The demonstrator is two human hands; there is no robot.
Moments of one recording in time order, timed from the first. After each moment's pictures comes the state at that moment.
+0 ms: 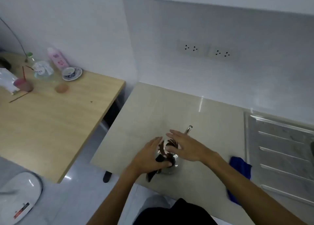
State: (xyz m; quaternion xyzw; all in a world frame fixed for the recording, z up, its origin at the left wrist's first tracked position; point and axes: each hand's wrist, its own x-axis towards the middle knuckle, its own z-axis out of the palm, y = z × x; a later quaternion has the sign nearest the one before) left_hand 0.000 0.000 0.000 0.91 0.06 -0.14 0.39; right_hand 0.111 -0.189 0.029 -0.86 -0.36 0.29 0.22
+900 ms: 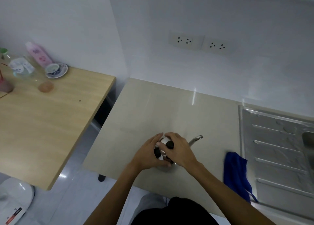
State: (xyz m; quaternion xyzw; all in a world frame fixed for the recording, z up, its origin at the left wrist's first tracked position) left_hand 0.035 -0.004 -0.033 0.89 0.02 -0.13 0.43; right_hand 0.089 -0.166 -0.014 -0.90 -0.19 0.13 0.38
